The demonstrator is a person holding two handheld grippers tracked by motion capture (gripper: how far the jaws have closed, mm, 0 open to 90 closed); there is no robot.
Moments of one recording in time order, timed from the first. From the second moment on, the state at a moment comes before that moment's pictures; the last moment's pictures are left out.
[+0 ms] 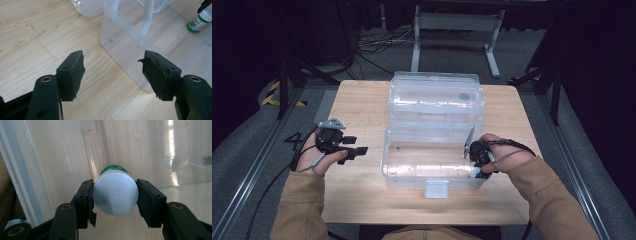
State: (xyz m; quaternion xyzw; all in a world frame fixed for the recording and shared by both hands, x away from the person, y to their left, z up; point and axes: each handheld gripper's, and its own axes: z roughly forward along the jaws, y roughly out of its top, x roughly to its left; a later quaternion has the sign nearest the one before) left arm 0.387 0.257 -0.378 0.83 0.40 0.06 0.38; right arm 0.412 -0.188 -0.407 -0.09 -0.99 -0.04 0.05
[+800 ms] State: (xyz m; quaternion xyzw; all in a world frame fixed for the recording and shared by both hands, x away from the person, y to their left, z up) left arm 0.387 0.247 -0.373 0.84 0.39 0.05 0.38; right arm 0.407 -0.206 -0.379 -0.12 -0.99 -0.11 0.03
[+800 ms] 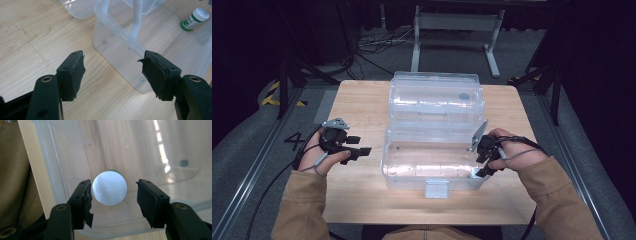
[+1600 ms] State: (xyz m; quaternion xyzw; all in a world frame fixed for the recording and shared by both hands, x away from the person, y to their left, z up) left arm 0.389 0.236 -0.371 0.85 0.37 0.04 0.38; right arm 0.404 -0.219 -0.327 -0.16 -0.96 -0.23 -0.03
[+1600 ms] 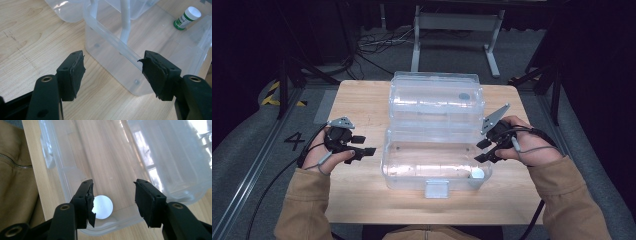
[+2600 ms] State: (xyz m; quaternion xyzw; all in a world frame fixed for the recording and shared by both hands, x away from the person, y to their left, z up) left arm 0.377 0.240 -0.372 0.85 0.37 0.04 0.38; right arm 0.444 -0.198 -0.276 -0.21 -0.91 -0.34 -0.11
